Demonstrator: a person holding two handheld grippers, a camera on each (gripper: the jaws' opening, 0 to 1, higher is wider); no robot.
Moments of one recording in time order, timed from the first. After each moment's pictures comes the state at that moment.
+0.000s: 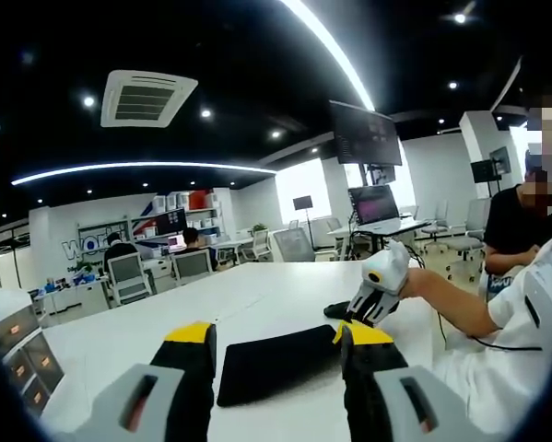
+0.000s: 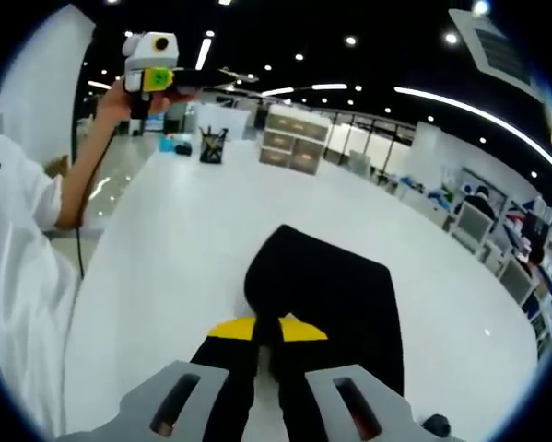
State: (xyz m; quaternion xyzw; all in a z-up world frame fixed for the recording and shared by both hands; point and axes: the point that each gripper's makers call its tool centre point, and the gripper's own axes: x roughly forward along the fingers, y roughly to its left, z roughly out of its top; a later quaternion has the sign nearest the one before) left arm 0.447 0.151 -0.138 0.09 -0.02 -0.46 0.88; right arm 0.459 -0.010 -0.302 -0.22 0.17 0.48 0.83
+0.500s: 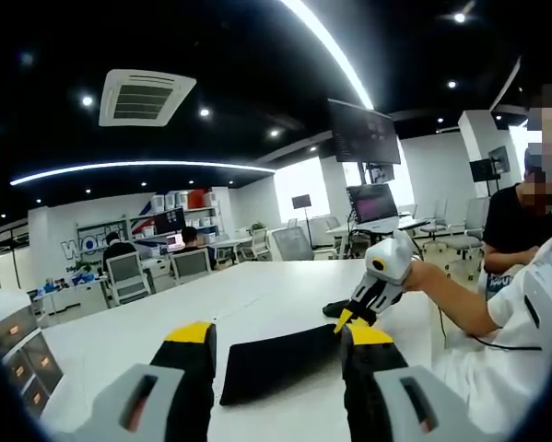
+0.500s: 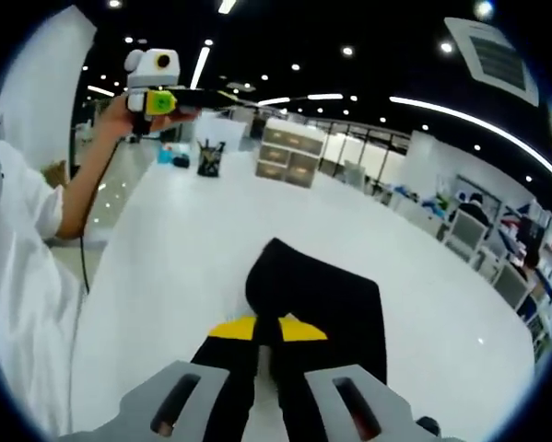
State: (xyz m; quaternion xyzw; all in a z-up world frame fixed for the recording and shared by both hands) left arm 0.449 0.151 -0.137 0.09 -0.02 -0.46 0.88; right arm 0.457 -0.012 -0.279 -0.21 0.14 0.48 0.84
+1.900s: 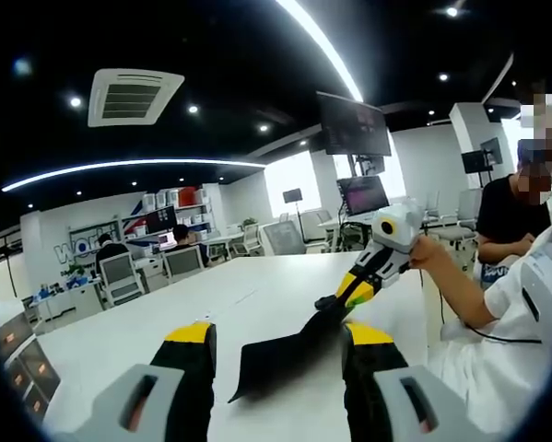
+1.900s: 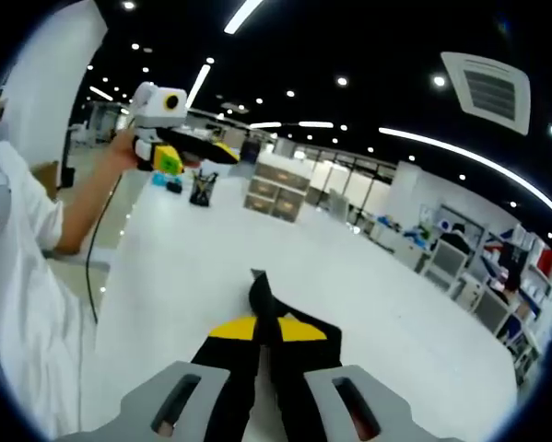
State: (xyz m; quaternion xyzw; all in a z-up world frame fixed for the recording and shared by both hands) left arm 0.442 0.137 -0.146 0.11 -0.01 -0.48 0.87; right arm 0.442 -0.020 -0.223 -0.21 0.07 0.45 0.86
